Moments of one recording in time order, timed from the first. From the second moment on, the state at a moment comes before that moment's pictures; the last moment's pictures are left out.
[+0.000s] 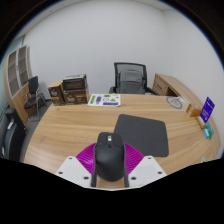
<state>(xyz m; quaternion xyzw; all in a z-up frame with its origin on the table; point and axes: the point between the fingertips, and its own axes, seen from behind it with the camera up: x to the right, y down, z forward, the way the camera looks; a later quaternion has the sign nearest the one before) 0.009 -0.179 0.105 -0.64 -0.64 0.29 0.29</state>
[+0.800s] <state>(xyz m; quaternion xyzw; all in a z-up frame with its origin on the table) -0.112 -0.036 0.003 -0.71 -0.59 0.24 0.29</state>
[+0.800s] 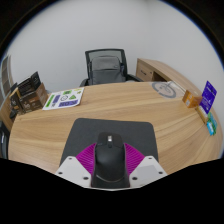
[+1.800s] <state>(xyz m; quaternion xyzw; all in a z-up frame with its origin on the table) 0.111 -0.070 0.202 -0.66 -0.64 0.27 0.30</state>
